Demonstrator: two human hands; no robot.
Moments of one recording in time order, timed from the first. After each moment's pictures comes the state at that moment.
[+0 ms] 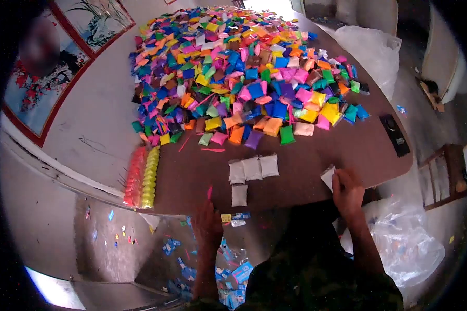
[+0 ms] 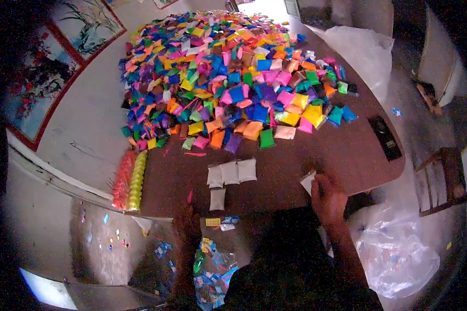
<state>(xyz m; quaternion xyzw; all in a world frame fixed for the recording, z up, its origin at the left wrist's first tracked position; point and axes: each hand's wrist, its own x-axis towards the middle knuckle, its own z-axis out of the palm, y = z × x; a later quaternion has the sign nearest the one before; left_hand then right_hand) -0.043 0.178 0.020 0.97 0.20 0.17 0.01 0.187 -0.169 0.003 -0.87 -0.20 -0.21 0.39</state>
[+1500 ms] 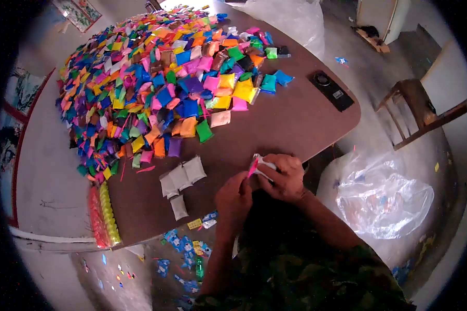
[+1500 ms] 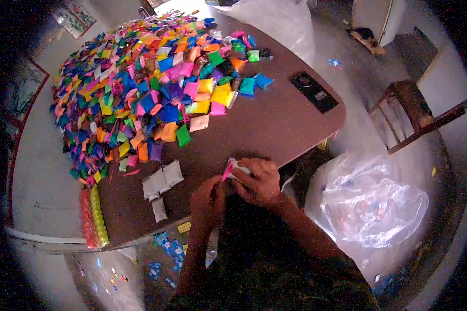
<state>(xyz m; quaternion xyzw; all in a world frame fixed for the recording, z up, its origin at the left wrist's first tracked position) 0.120 -0.010 0.018 0.92 -0.02 0.18 0.35 0.182 -0.186 -0.024 -0.82 -0.33 -0.30 0.37</state>
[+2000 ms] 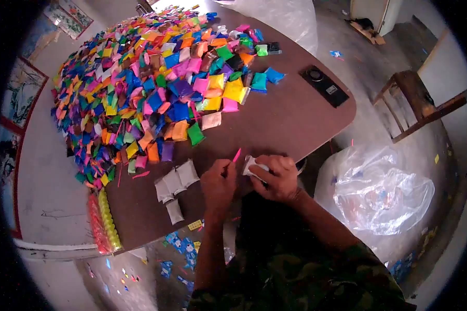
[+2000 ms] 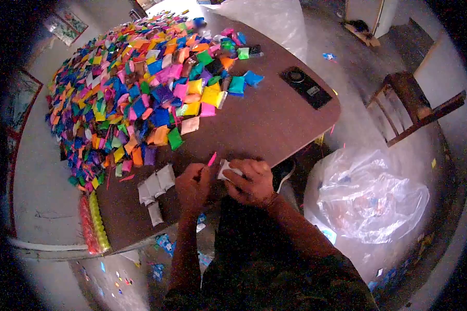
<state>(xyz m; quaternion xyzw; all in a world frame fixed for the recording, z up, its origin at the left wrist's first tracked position) 0.163 0.002 0.025 0.91 0.04 0.16 0.37 0.186 -0.185 -0.029 -0.81 -0.31 -0.33 0.38</state>
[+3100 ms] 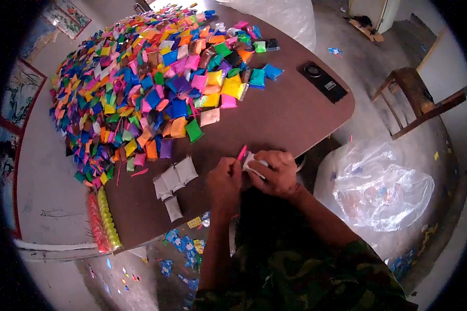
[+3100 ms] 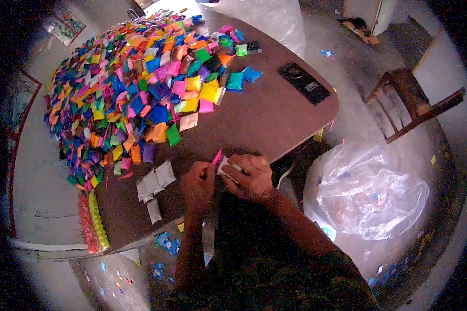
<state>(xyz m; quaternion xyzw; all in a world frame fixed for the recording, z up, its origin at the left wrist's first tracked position) 0.160 -0.011 0.014 0.94 0.05 0.15 0.29 0.187 -0.183 -0.026 -0.80 -0.31 -0.34 0.37</state>
